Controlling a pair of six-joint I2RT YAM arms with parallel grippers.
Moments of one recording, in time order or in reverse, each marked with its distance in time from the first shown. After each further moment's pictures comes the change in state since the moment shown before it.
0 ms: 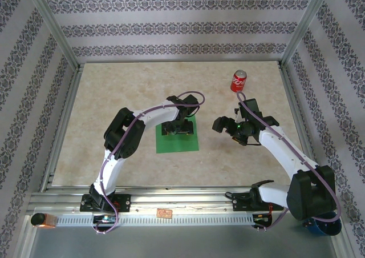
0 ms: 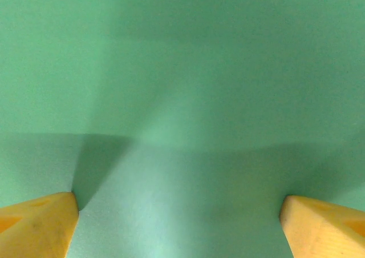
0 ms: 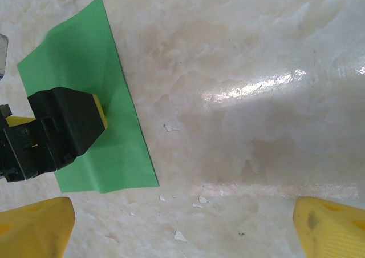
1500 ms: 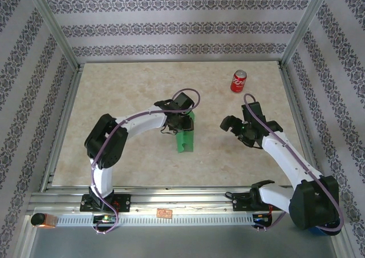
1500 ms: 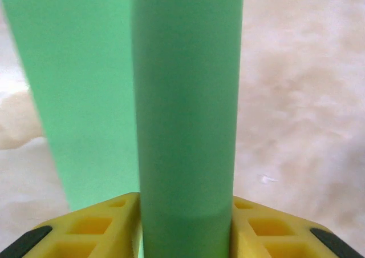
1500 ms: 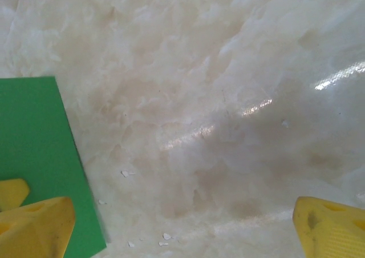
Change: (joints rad) left arm -0.001 -0.268 -0.278 0.415 0.189 0.003; right arm -0.018 -0.092 -0.046 0.011 0.231 0.129
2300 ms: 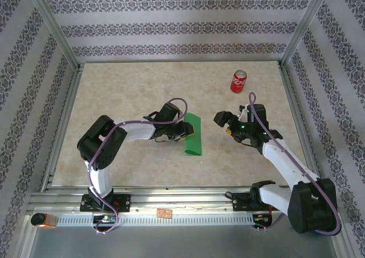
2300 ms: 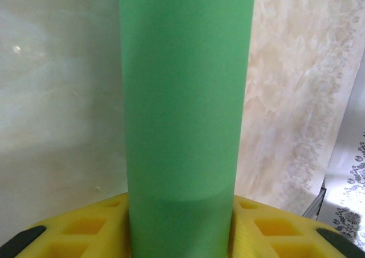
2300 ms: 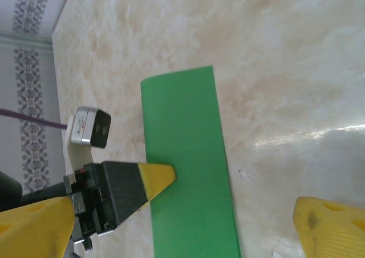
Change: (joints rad) left arm 0.075 -0.045 -0.369 0.550 0.307 -0.194; right arm -0.034 -0.017 -0.149 0.420 -0.403 0.042
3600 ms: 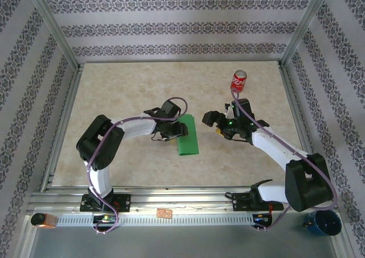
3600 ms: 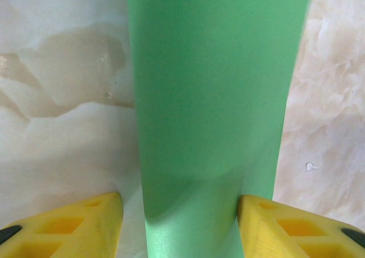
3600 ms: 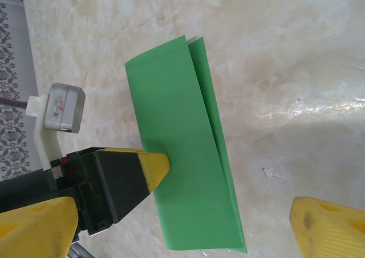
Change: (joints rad) left arm 0.005 -0.001 0.114 -0.354 -0.180 0.153; right arm 0.117 0.190 0.104 -0.002 0.026 -0.014
